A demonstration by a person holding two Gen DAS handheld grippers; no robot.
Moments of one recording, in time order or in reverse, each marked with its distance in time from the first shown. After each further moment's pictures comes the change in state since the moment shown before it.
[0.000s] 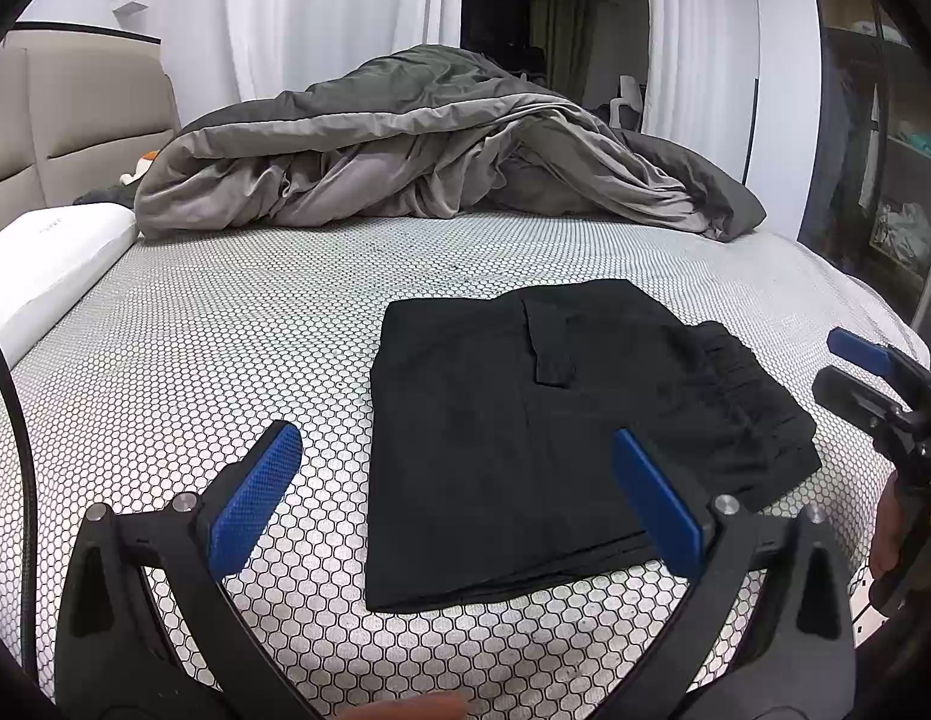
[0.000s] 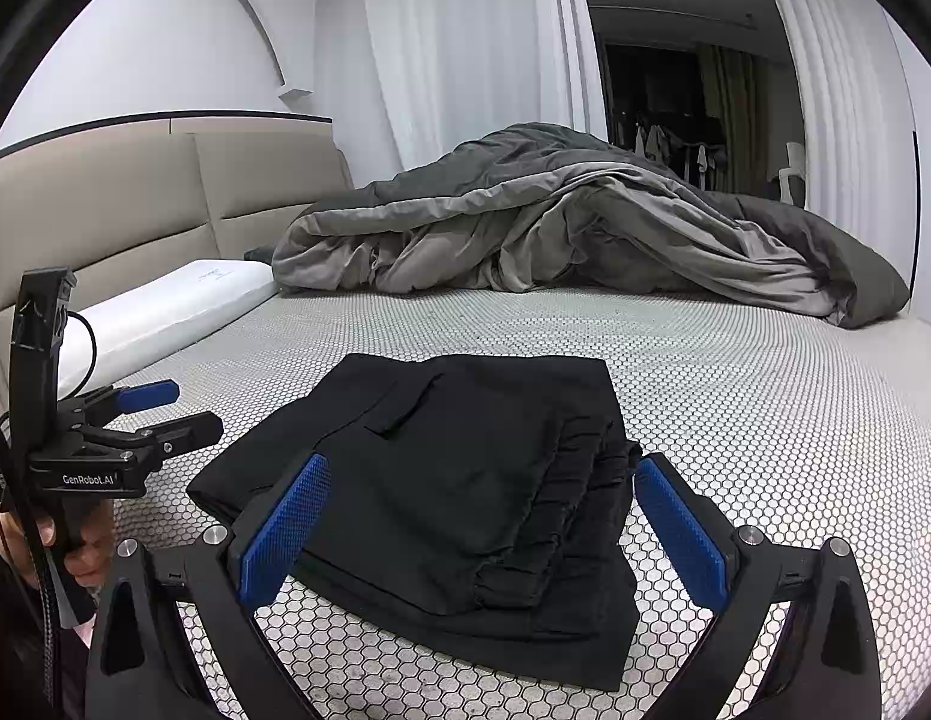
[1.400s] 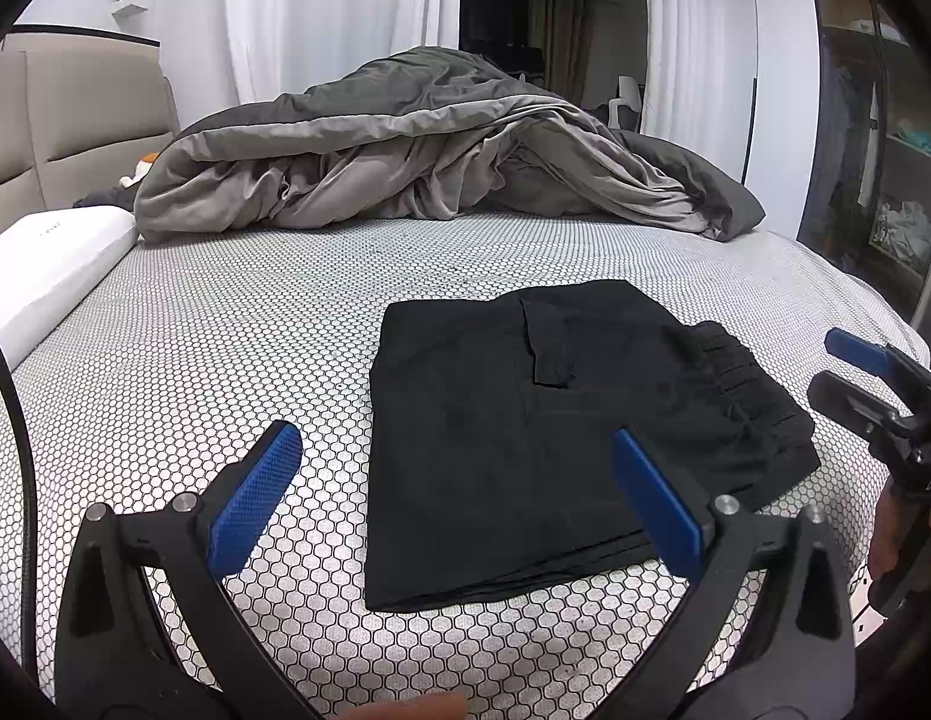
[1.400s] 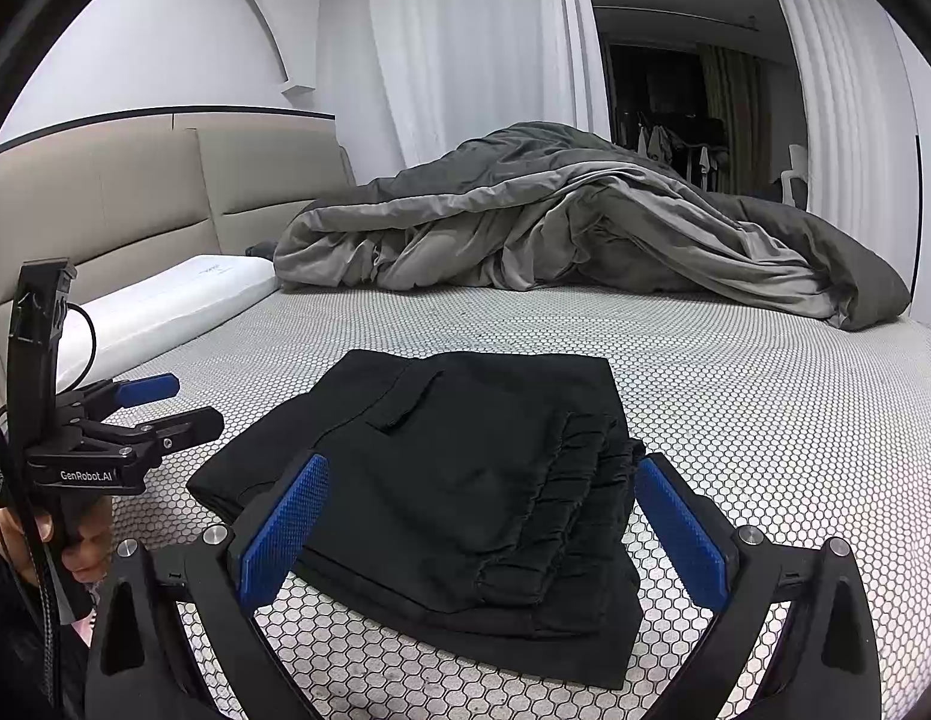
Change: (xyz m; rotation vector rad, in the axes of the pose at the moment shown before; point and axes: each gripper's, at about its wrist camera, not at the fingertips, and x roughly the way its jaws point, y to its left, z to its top) left arm 0.002 0.005 0.000 0.005 0.000 -0.007; right arm 0.002 -0.004 -0.001 -0.012 0.001 0.005
